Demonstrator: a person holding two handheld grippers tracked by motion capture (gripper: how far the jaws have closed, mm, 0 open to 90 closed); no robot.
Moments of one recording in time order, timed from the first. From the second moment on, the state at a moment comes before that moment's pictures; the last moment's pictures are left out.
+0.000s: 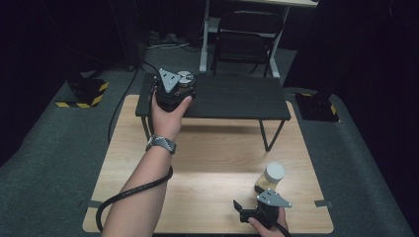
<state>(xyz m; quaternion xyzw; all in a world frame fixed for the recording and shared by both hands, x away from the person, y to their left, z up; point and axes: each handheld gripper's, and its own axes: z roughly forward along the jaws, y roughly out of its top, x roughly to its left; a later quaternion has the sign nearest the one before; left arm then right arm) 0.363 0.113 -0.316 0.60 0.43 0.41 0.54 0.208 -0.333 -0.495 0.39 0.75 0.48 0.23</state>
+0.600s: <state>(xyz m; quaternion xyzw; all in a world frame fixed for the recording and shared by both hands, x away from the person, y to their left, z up) 0.361 0.112 -0.318 0.60 0.43 0.41 0.54 0.210 -0.335 -0.495 0.38 0.75 0.48 0.22</state>
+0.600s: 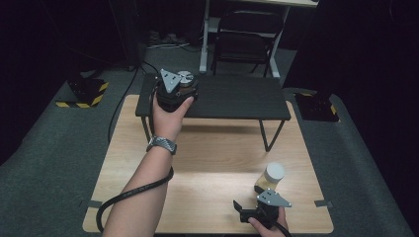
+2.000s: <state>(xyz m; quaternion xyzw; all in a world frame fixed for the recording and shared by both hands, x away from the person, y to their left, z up) 0.289 0.150 -0.347 0.59 0.40 0.40 0.58 0.210 -0.332 -0.493 0.37 0.77 0.48 0.23</state>
